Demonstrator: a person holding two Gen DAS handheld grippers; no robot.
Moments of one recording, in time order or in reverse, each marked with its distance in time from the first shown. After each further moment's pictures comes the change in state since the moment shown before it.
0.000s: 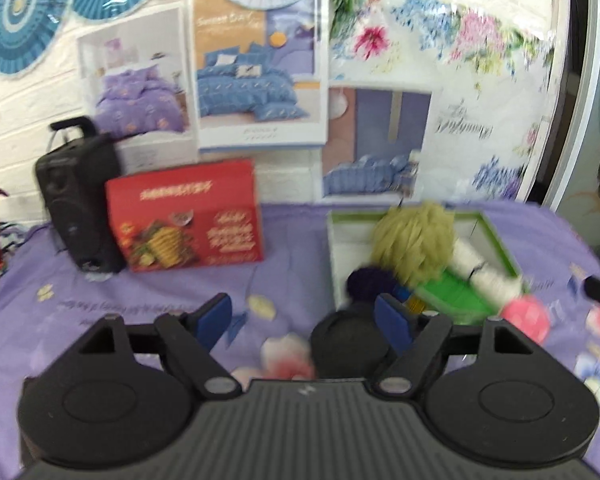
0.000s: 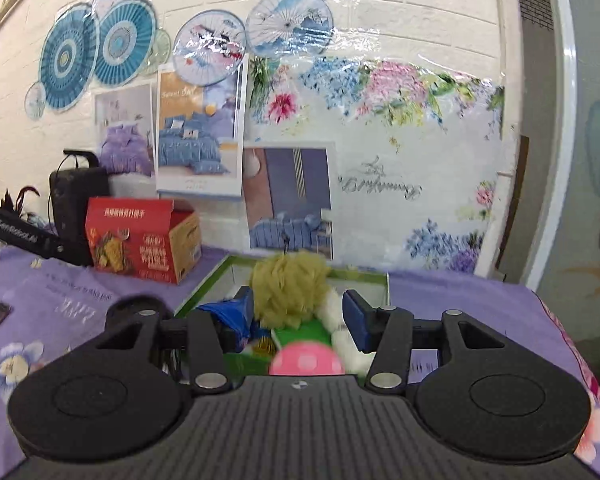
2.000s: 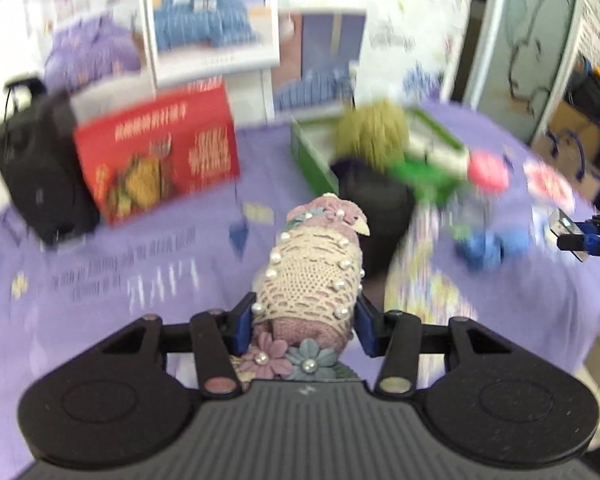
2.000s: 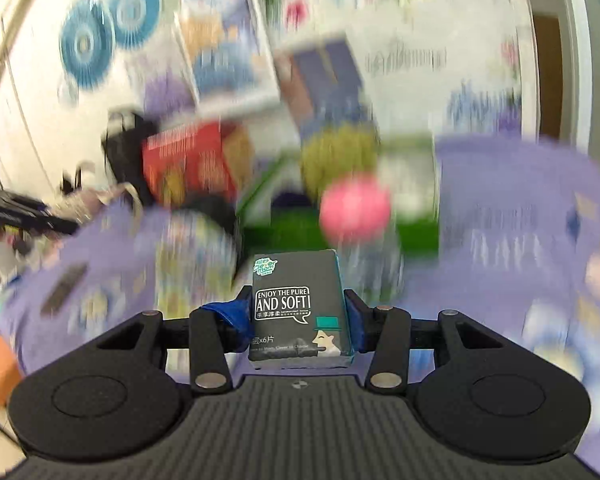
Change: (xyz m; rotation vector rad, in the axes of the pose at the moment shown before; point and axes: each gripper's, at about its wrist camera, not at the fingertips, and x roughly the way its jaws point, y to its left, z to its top) left arm -0.010 0.100 -0.028 0.195 0.128 -0.308; right arm -0.014 -0.033 -0.045 0.200 0.179 0.227
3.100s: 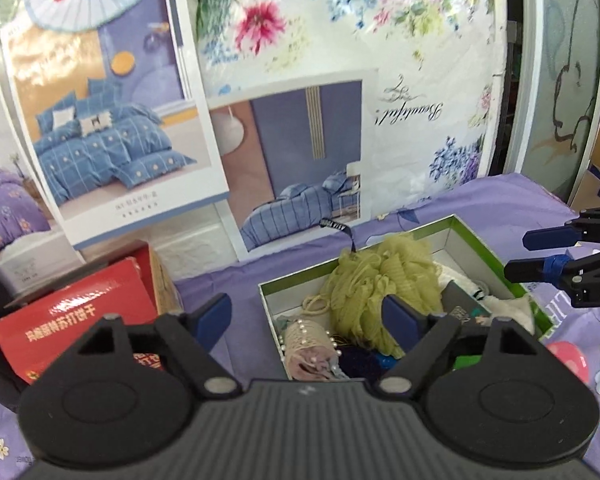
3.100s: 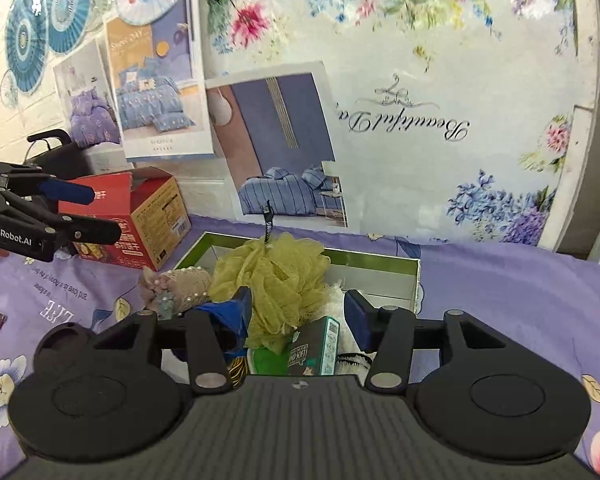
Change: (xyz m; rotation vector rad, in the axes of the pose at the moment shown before) left arm 0.149 -0.077 0.168 0.093 -0.123 0.118; right arm 0.137 -0.049 0.134 -0.119 0.050 -0.078
